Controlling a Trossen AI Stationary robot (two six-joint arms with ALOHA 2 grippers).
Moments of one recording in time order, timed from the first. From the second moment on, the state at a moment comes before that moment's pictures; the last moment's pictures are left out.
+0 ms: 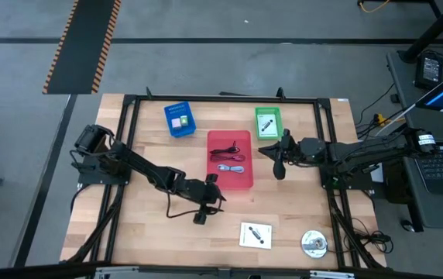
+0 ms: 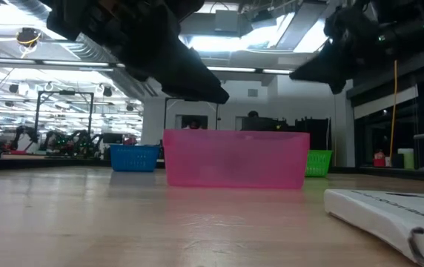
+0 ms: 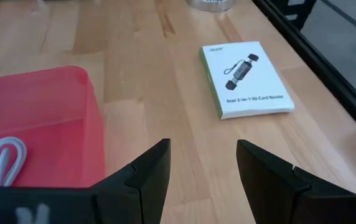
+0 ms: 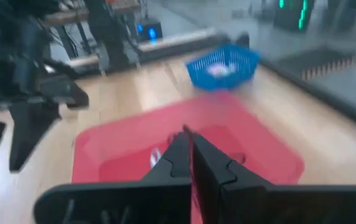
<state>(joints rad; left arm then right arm) -0.33 1.72 0.87 0.29 -0.09 -0.09 0.02 0.96 0.36 0.35 0.27 0.20</state>
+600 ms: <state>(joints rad) -0.39 1.72 0.87 0.34 -0.21 -0.12 0.40 0.96 0.40 0.30 0.31 0.20</state>
